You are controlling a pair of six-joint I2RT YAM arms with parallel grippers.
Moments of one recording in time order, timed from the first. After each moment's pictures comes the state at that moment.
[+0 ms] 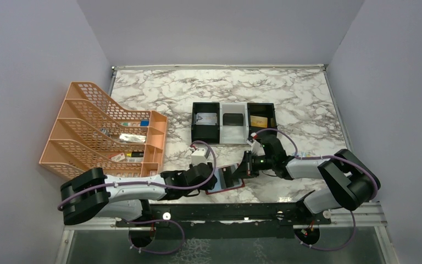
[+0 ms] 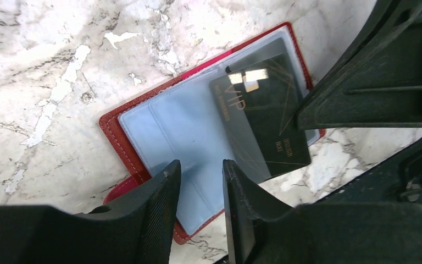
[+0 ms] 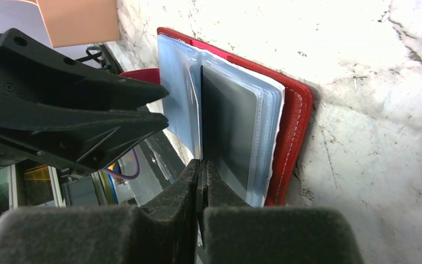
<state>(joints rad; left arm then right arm) -1.20 1.21 0.41 0.02 -0.36 -0.95 0.57 1.45 0.34 0.38 -0.72 0.80</state>
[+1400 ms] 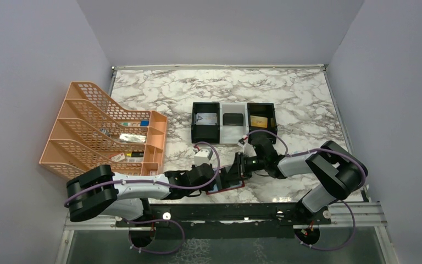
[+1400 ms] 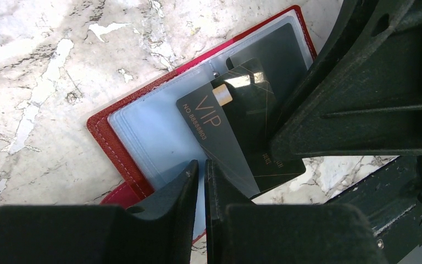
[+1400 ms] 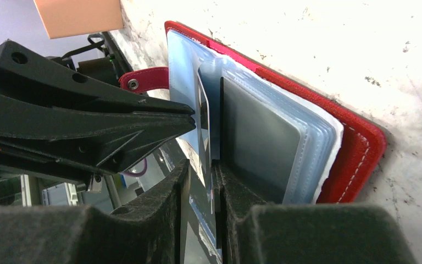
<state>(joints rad) -1.20 1.26 0.41 0.03 -0.33 -0.92 0.67 1.57 0.39 0.47 -0.72 0.88</state>
